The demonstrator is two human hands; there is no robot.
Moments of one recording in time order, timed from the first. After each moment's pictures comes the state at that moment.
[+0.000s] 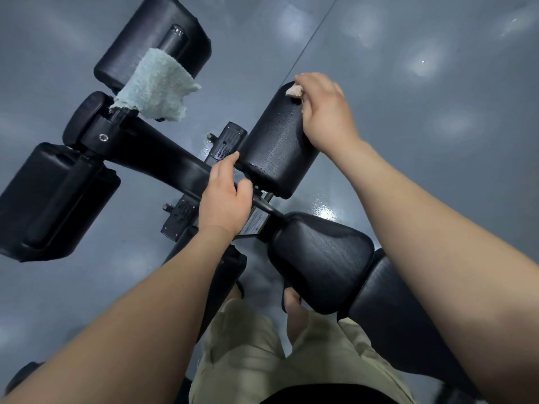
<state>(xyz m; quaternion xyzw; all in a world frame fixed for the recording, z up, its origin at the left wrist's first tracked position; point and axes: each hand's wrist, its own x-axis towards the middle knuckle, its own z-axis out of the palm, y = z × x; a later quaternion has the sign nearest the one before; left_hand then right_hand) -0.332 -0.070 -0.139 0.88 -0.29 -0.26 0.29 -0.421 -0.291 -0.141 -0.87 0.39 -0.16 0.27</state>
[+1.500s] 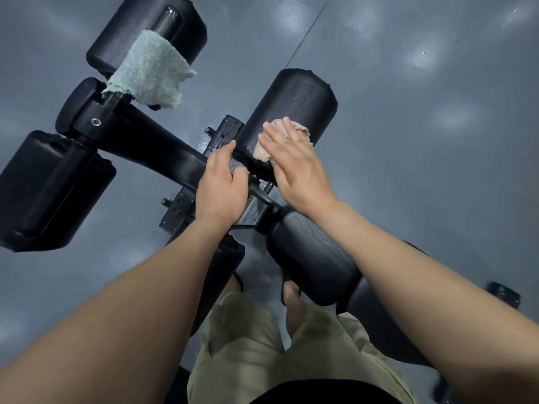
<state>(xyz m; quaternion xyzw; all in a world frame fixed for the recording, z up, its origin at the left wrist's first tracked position) -0.331 -0.070 -0.141 0.88 -0.29 -0.26 0.29 -0.459 -0.180 -0.167 -0.89 0.26 -0.21 0.30</state>
